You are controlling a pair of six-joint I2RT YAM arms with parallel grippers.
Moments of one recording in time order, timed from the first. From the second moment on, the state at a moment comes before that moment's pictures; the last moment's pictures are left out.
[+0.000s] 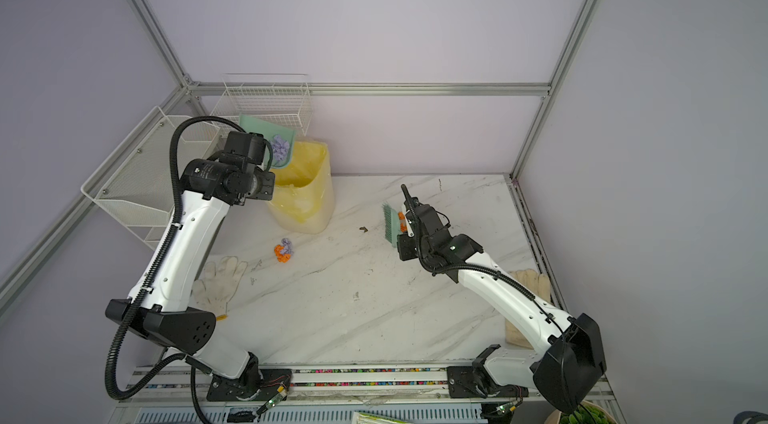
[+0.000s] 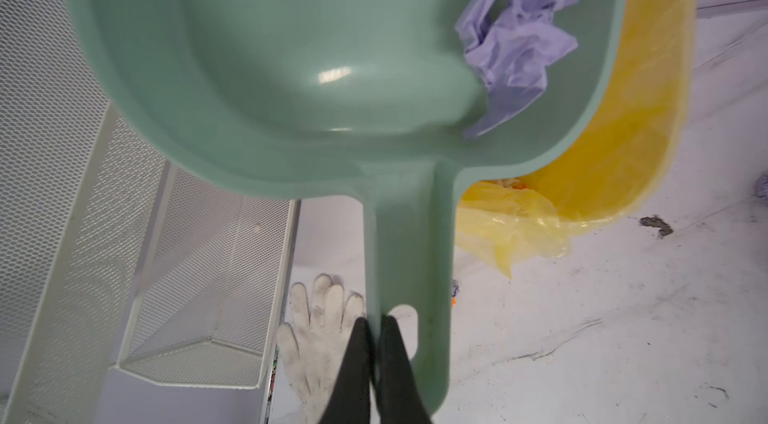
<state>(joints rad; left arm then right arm) -0.25 1.61 2.01 -1.28 -0.53 -0.05 0.64 1.27 1.10 -0.58 0.09 0.35</state>
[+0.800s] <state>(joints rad) -0.37 1.71 1.85 -1.08 -1.20 0.21 0.64 1.26 1.07 -0.58 0.08 0.35</state>
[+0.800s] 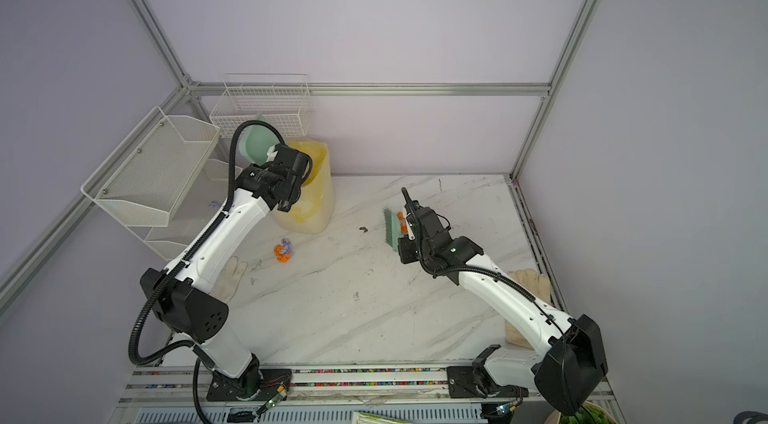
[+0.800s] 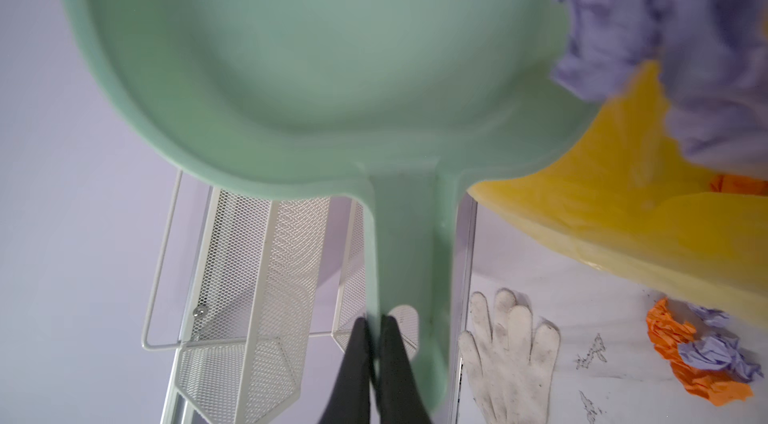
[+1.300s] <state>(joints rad) -0.38 1.68 1.81 -1.08 -1.13 0.19 0.64 1.25 1.07 -0.57 0.06 0.35</state>
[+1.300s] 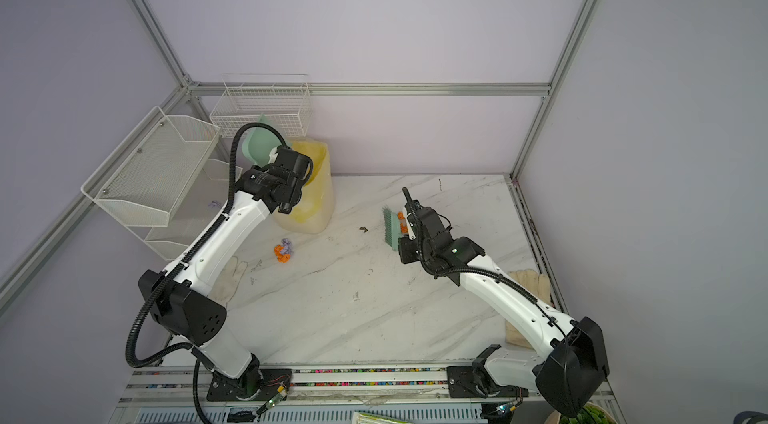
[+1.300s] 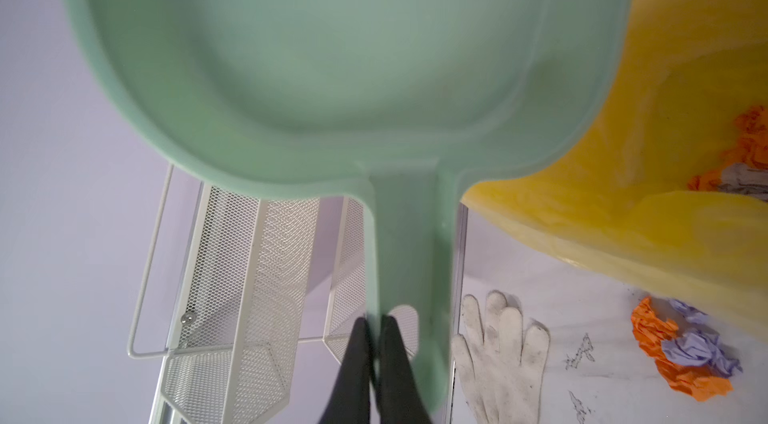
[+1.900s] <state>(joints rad) -0.38 1.41 1.83 -1.36 -0.60 -0.13 0.65 1.36 1.02 -0.33 -0.20 0.58</state>
